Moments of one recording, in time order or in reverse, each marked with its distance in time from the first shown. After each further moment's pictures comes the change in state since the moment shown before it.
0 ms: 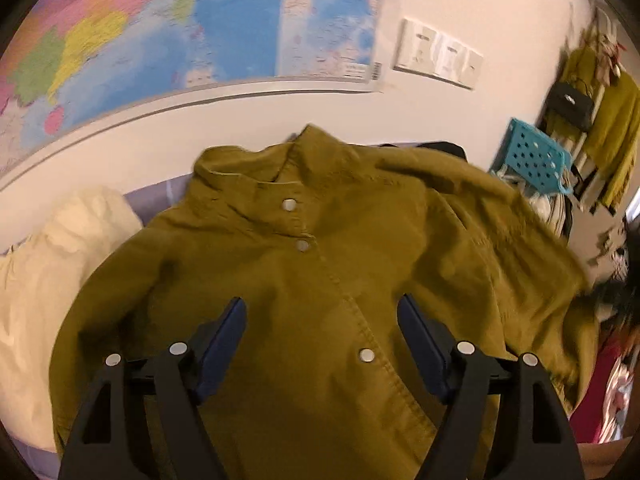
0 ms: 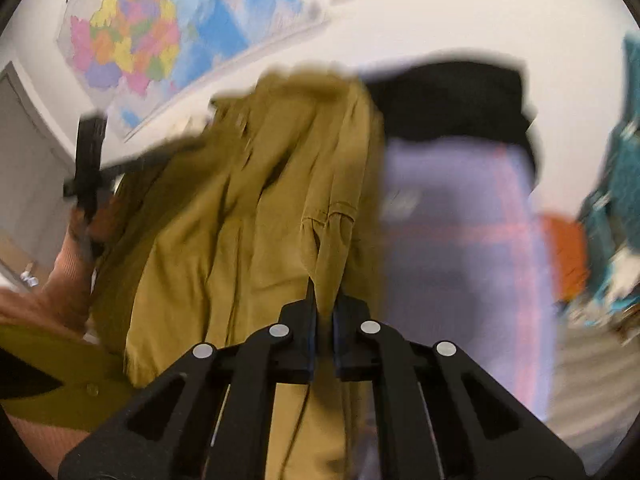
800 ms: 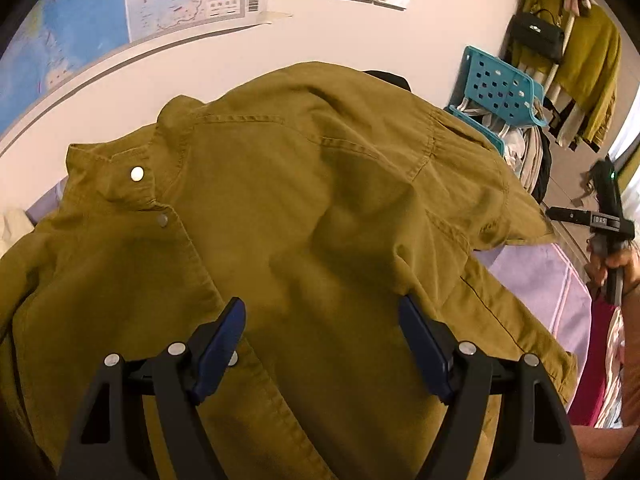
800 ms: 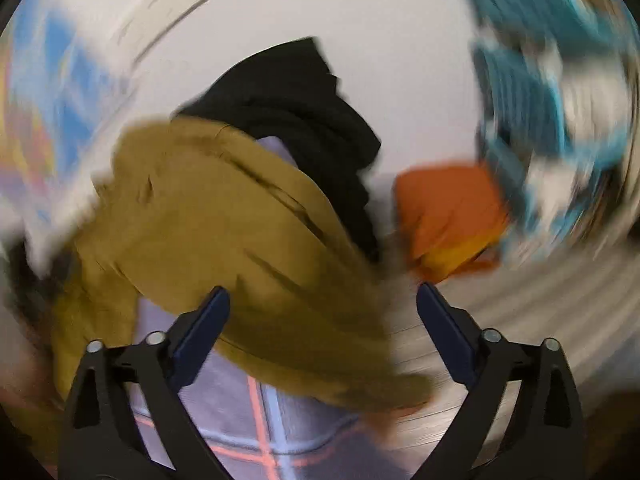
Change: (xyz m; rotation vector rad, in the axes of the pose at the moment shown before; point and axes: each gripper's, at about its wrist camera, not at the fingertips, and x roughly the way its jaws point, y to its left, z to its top) left arm 0.070 -0.090 -0.012 0.115 0.158 -0.070; right arm 0.000 -0.179 -0.070 0.459 -0.063 -0.099
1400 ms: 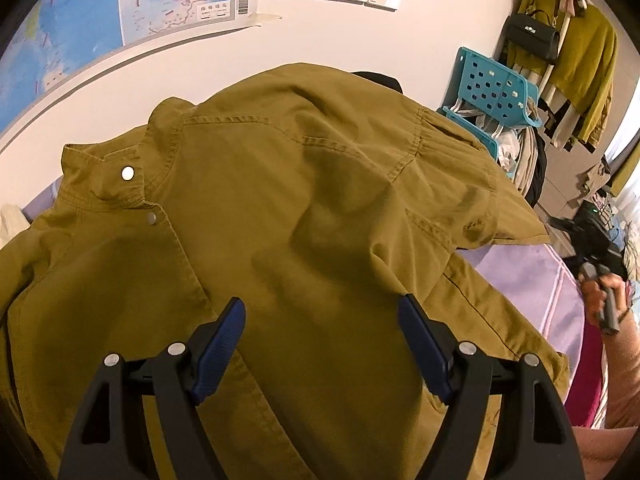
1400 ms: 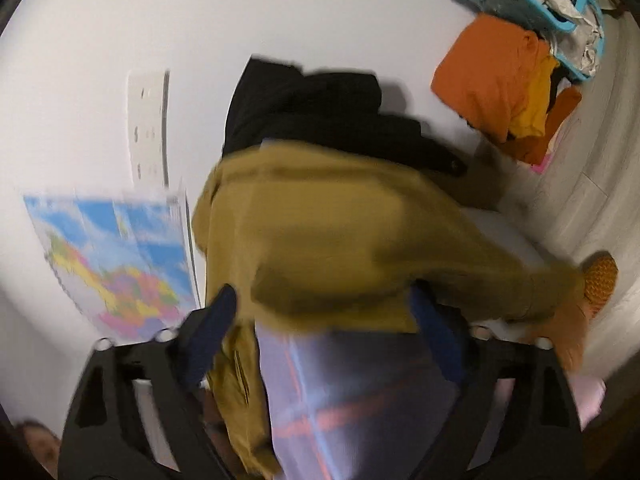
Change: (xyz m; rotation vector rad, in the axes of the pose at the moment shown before) left arm -0.003 -0.013 -0.004 0.000 -0.010 -0.016; right arm 0.030 -0.063 -0.047 0.560 -0.027 0.456
